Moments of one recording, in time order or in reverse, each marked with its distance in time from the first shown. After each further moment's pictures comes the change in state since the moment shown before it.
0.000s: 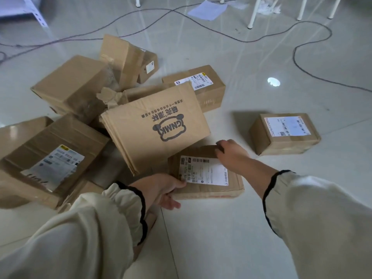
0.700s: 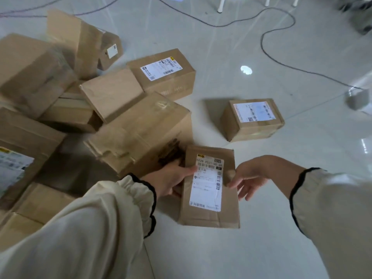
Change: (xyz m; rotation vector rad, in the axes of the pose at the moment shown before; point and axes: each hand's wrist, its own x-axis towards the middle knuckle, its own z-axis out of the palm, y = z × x) left_hand 0.025 0.026 0.080 -0.060 -0.191 0.255; right_hand -0.054 0.099 -0.024 0.414 -0.868 0.572
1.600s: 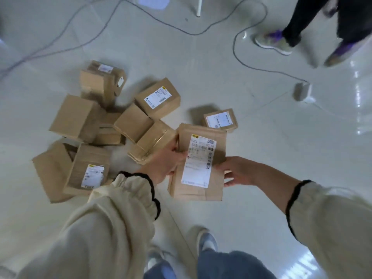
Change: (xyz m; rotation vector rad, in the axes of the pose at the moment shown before) left_hand -0.296 0.177 0.018 0.086 0.008 0.119; right_hand -0.323 0.006 0.041 0.640 0.020 -0.273
